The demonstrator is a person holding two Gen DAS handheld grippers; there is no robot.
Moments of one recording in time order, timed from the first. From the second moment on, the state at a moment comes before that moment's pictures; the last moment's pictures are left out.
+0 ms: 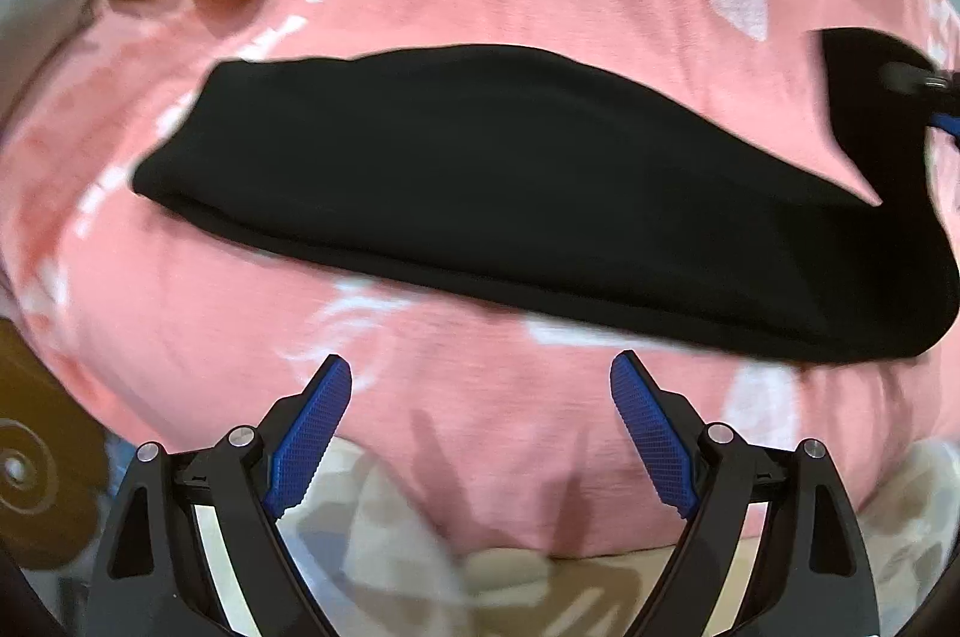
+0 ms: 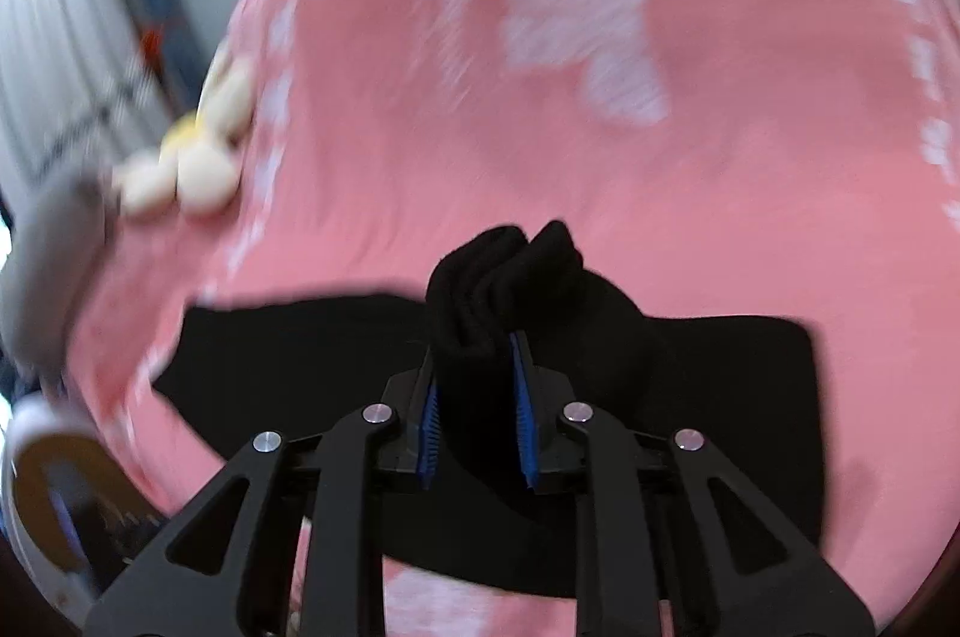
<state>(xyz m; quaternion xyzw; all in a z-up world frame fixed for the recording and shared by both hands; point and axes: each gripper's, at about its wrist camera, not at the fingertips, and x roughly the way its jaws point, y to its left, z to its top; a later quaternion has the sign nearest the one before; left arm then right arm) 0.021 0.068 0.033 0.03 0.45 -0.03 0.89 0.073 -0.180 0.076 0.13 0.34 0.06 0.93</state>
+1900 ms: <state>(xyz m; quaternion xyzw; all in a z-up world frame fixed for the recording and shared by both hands) 0.143 0.317 0.006 -0.38 0.43 0.02 0.82 0.027 -0.263 -0.042 0.26 0.42 -0.08 0.87</state>
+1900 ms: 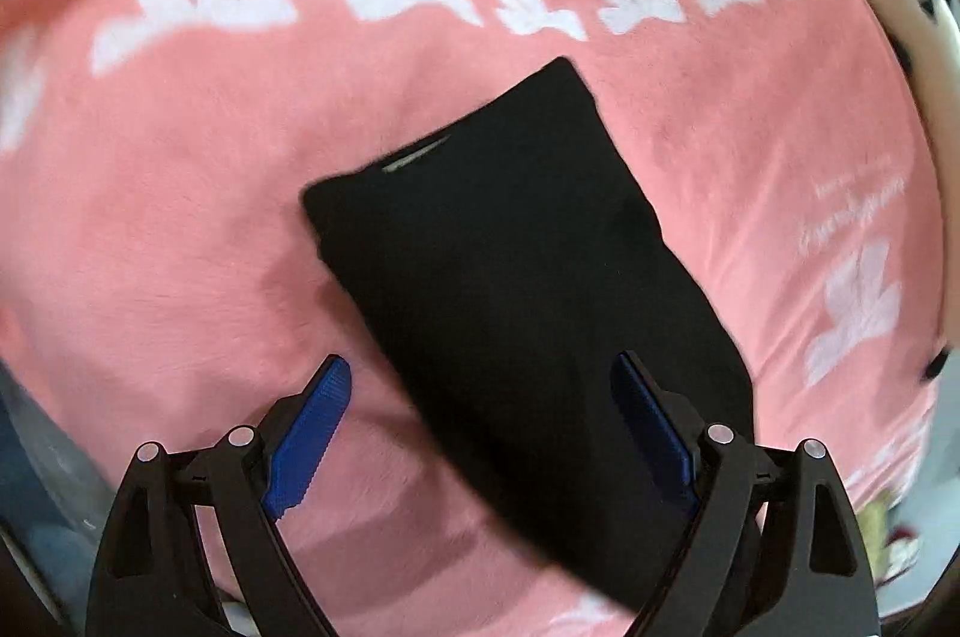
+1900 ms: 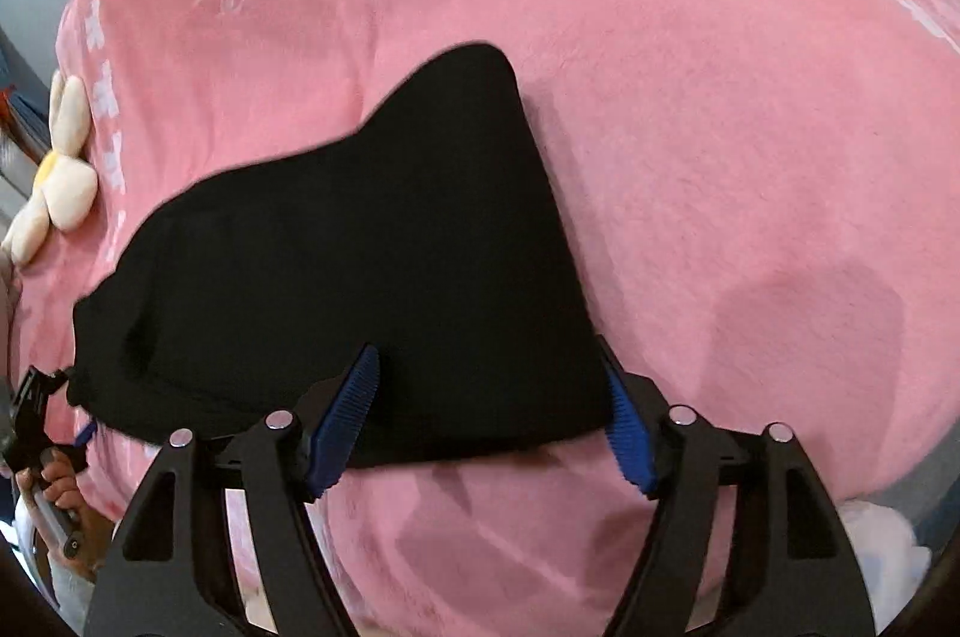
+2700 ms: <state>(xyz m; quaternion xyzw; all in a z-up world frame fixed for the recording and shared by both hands) 0.097 0.224 0.008 -0.38 0.45 -0.06 0.81 -0.054 -0.366 -0.008 0.25 0.40 -0.18 0.86</state>
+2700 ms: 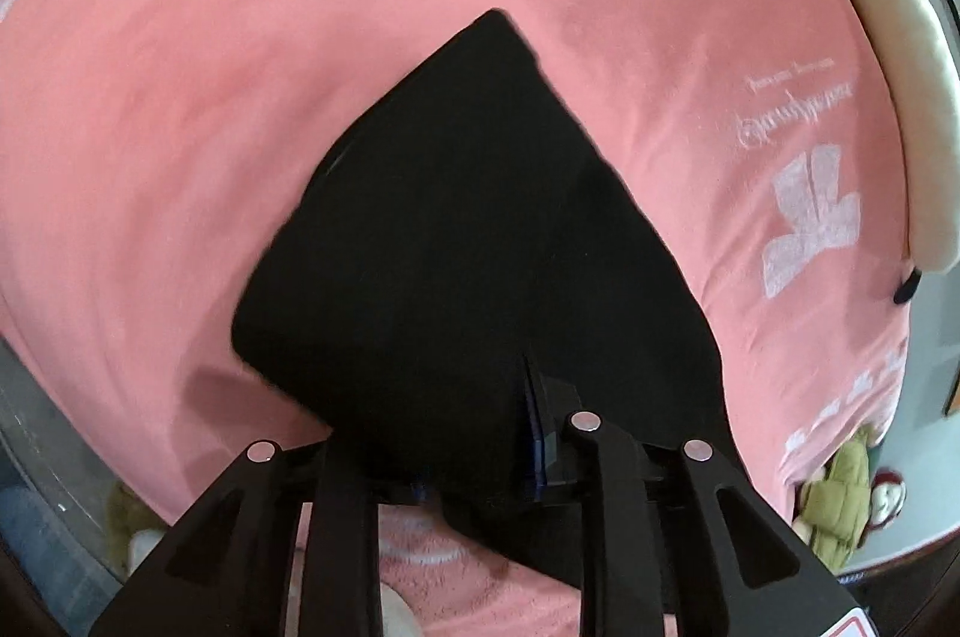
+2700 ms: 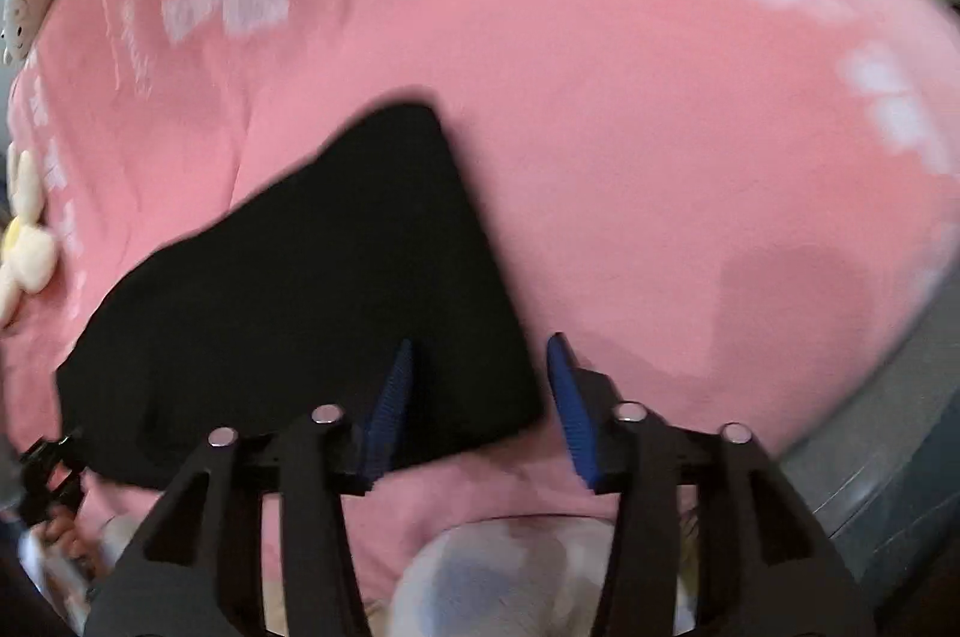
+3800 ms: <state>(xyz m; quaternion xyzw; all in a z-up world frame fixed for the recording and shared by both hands) 0.095 0.223 0.017 -0.32 0.46 -0.05 0.82 0.045 -0.118 0.012 0.10 0.41 0.09 0.90</state>
